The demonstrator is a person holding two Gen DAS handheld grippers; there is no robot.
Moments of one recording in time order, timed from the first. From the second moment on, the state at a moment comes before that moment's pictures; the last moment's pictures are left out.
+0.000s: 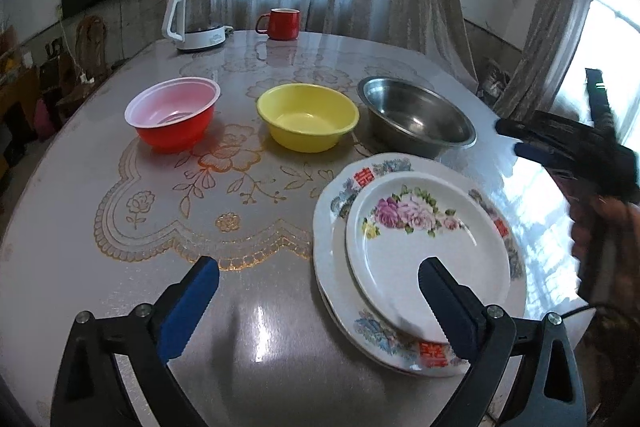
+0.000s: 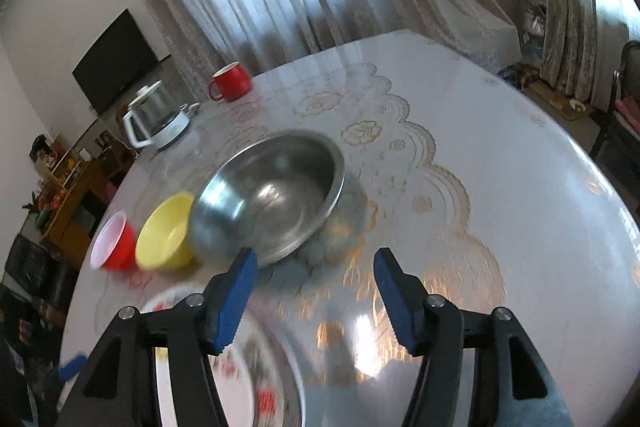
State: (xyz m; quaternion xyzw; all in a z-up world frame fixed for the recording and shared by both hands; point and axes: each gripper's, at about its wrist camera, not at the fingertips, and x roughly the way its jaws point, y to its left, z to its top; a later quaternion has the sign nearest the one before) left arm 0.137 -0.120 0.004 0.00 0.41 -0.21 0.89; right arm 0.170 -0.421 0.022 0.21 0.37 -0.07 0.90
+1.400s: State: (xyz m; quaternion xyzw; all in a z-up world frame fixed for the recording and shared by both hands) left arm 0.249 -0.254 0.048 0.05 0.38 -0.29 0.88; right arm 0.198 -0.463 -0.051 0.30 0.33 -0.04 0.89
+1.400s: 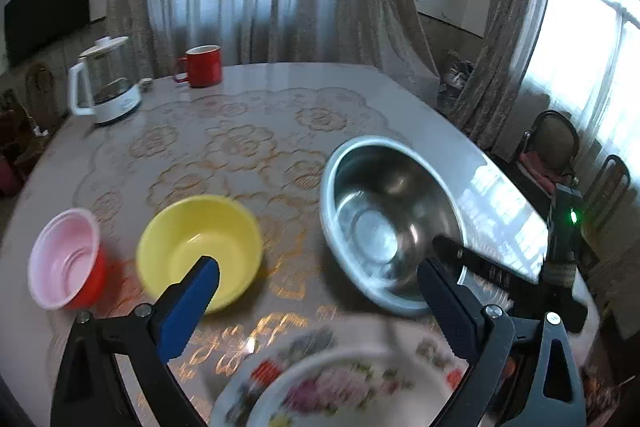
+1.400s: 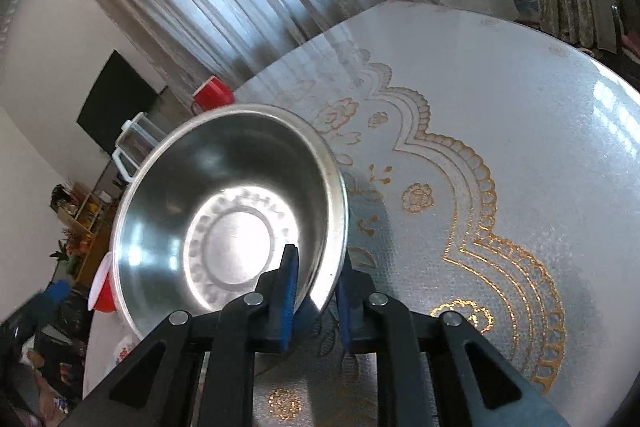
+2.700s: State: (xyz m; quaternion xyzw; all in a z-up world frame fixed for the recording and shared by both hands) left arm 0.242 -0.292 0.020 0.10 0.40 -0.33 0.85; right arm 0.169 -0.449 -0.037 0.28 0.30 -0.05 0.91
